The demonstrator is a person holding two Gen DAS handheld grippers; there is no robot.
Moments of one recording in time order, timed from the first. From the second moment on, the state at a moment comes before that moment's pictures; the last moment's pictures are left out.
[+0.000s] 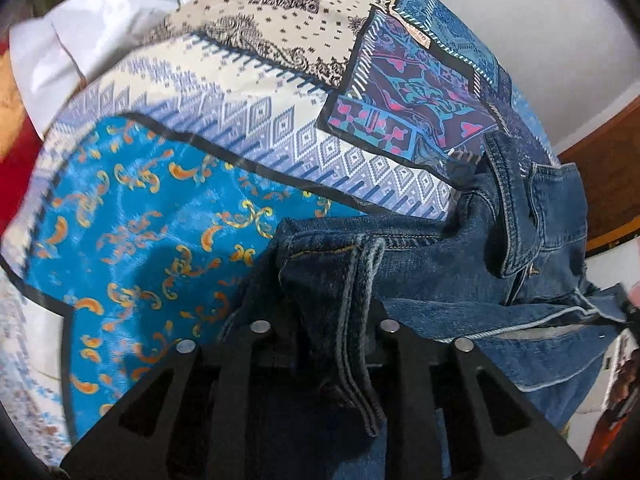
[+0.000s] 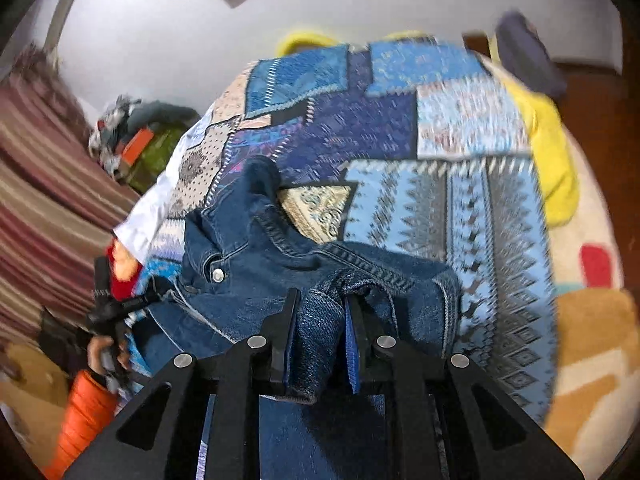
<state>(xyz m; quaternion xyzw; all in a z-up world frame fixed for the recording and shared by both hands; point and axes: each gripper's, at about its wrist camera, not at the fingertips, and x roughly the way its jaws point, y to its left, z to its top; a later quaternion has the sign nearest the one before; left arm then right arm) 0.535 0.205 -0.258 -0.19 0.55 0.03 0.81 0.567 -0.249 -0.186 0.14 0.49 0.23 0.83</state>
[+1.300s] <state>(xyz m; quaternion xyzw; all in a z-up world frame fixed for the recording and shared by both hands) 0.474 0.144 -0.275 0.04 0.56 0.03 0.83 0.565 -0.269 -0.152 0.15 0.52 0.20 0.82</state>
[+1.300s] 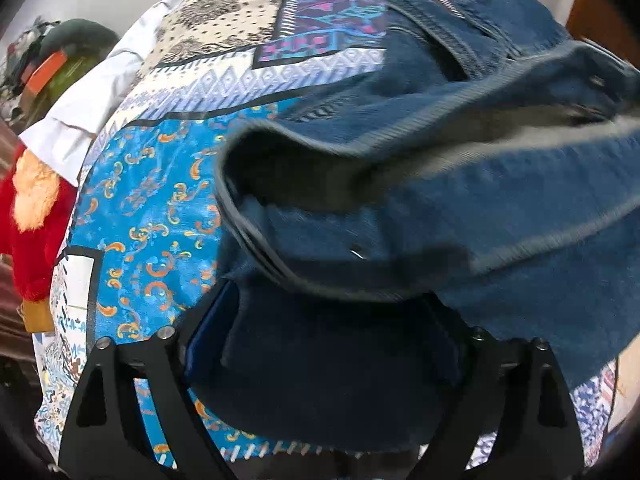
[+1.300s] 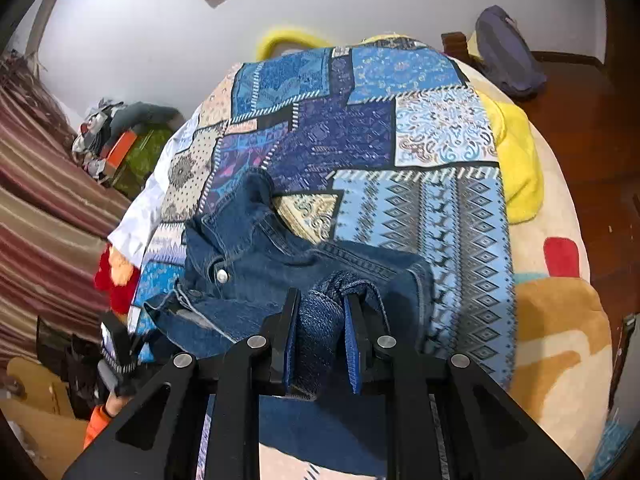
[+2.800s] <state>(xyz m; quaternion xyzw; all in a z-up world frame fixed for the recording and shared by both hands) 0.566 0.220 -0.242 -0.04 0.54 0.14 0.83 0.593 -0.181 -0.183 -0.04 0.45 0.13 0.88</state>
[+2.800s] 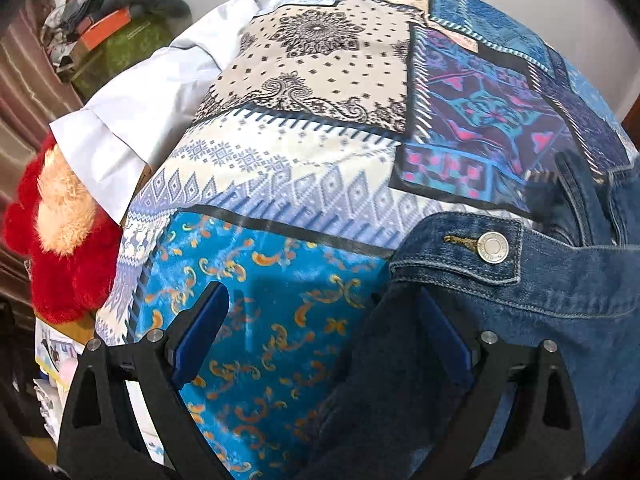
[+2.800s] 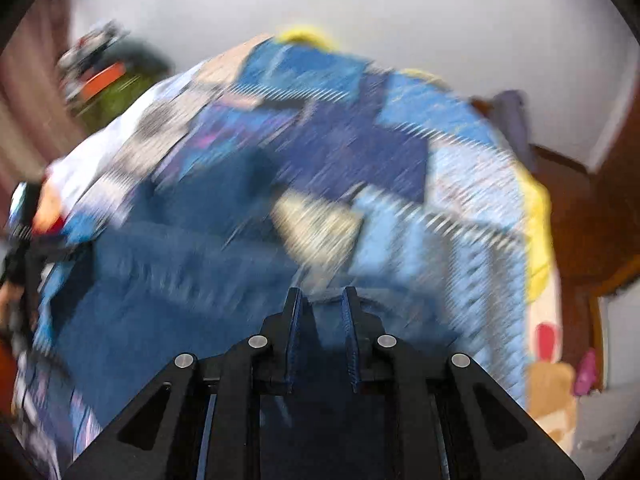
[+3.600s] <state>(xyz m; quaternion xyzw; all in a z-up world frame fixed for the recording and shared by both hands) 0.496 0.098 -0.252 -0.03 0.54 -0.03 0.84 0.500 -0.056 -0.230 -0.15 0.50 0.22 0.83</state>
